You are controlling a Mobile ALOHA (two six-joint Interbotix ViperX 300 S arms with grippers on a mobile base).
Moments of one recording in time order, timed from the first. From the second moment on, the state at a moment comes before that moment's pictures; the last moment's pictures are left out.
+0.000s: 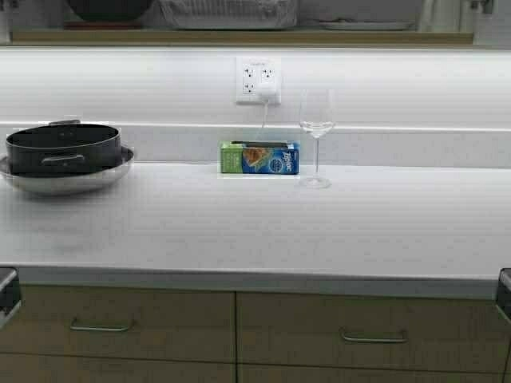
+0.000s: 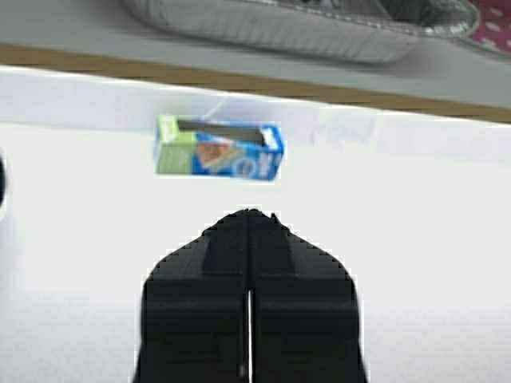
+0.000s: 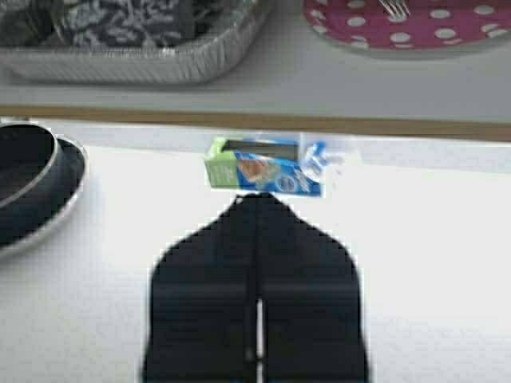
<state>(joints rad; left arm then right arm) -0.29 -0.26 0.63 0.54 -0.20 -0.79 0.29 -0.37 0.60 -0.71 -0.01 0.84</state>
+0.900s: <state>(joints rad) 0.21 -0.62 0.68 0.56 0.21 -0.63 -0.19 -0.59 0.65 -0.81 0.07 0.84</state>
